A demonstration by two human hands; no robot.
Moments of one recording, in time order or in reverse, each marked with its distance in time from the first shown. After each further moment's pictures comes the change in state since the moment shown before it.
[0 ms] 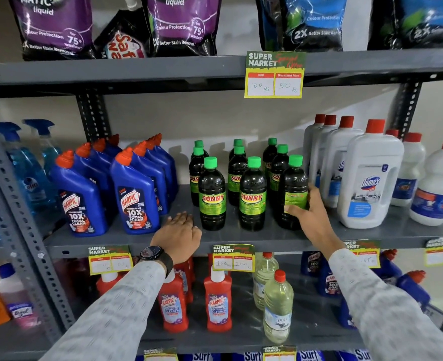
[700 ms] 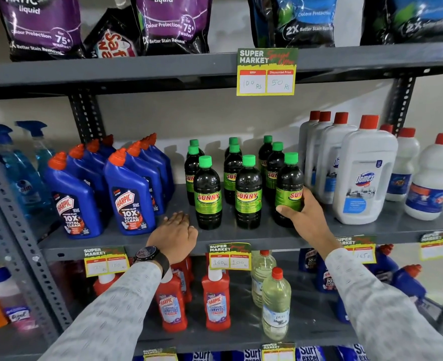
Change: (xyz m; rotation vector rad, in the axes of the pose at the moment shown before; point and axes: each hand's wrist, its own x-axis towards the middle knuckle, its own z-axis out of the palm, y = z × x) left_hand 0.000 0.000 -0.001 -0.005 -0.022 0.000; right_hand -0.003 0.003 0.000 -0.078 -0.016 -0.020
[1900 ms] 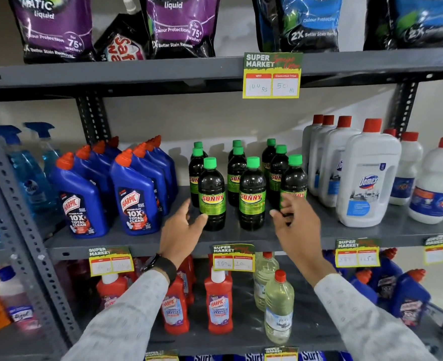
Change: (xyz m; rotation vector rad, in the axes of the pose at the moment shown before) left_hand -0.022 0.028 -0.016 -0.783 0.385 -0.135; right_hand -0.055 -0.031 0.033 -0.245 0.241 -0.301
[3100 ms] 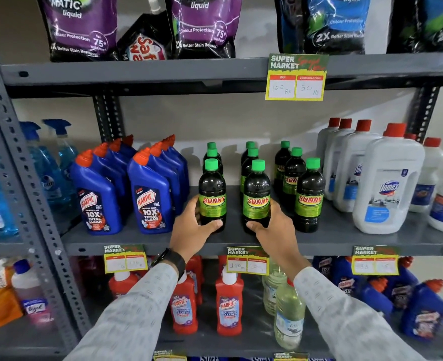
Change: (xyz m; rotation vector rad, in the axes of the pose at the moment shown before) left_hand 0.018 -0.021 -0.003 -0.227 -0.053 0.055; right_hand -0.001 -0.041 0.056 0.043 -0.290 0.186
